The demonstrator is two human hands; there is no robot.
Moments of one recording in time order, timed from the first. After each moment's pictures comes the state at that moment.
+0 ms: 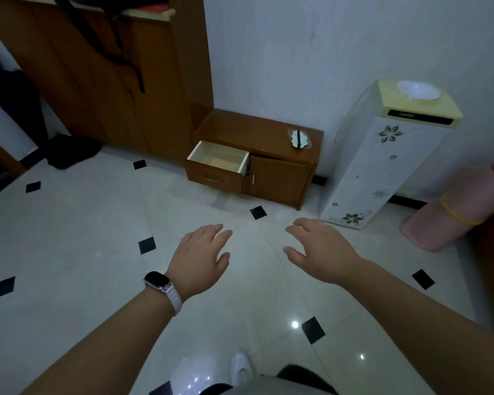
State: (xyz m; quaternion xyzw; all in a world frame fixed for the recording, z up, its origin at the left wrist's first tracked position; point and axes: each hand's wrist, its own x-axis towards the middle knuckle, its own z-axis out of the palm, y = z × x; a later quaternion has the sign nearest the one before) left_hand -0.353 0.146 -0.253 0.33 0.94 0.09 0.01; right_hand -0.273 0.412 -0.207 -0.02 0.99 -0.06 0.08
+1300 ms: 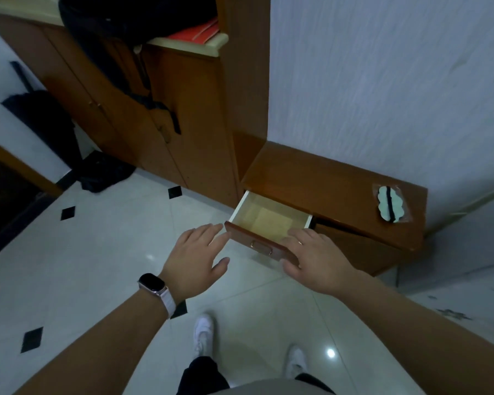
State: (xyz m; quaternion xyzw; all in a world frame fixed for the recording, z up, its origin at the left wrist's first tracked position) left_hand -0.890 0.132 -0.264 0.30 0.95 0.04 0.02; right_hand -0.847 0.415 -0.273 -0.14 0.98 -0.10 0.10
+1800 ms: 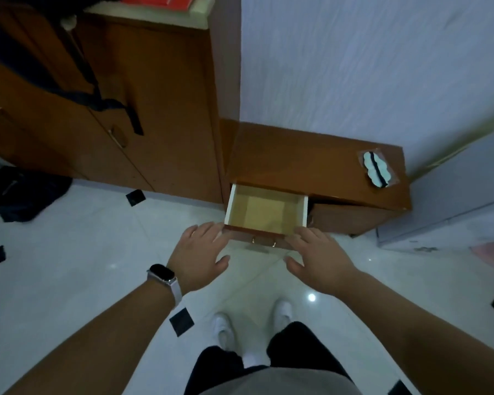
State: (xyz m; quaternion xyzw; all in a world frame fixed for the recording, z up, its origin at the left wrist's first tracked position) left_hand -1.068 0.051 -0.336 0.46 0.88 0.04 0.08; right_hand -0.930 0.302 -0.308 0.06 0.98 -0.13 0.13
